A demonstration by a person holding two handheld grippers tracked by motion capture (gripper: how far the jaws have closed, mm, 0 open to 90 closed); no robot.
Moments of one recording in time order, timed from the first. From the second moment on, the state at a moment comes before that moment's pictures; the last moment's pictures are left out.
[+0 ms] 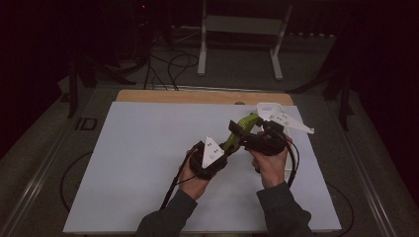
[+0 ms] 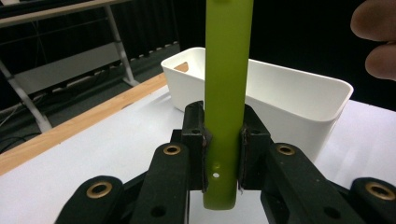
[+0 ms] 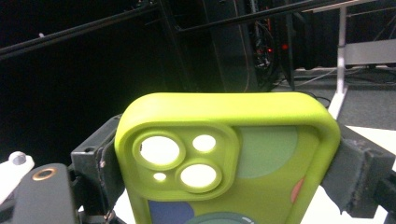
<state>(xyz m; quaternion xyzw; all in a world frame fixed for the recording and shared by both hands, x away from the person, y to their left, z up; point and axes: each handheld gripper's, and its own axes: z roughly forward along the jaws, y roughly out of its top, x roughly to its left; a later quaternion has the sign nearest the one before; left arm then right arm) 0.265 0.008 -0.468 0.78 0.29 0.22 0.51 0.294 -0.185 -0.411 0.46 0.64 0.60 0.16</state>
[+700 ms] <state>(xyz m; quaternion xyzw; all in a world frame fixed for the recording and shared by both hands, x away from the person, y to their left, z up) 0.270 0.010 -0.467 0.79 0.28 0.20 0.50 0.294 -0.187 -0.411 0.46 0.64 0.59 0.16</state>
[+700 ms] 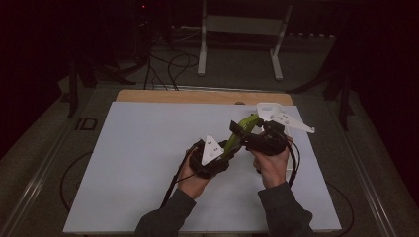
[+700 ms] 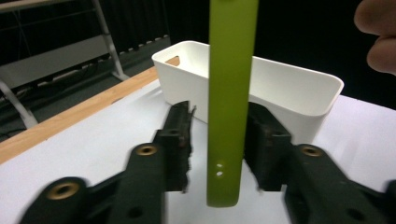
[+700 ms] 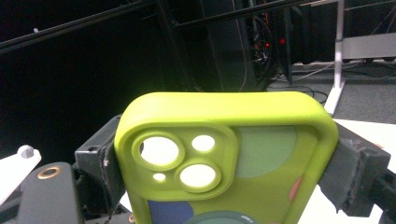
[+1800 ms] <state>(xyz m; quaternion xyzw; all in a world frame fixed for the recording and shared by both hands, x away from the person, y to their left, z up) 0.275 0.047 -0.458 0.79 0.33 0.19 0.48 0.295 -0.188 -0.406 0.46 0.64 0.59 0.17</state>
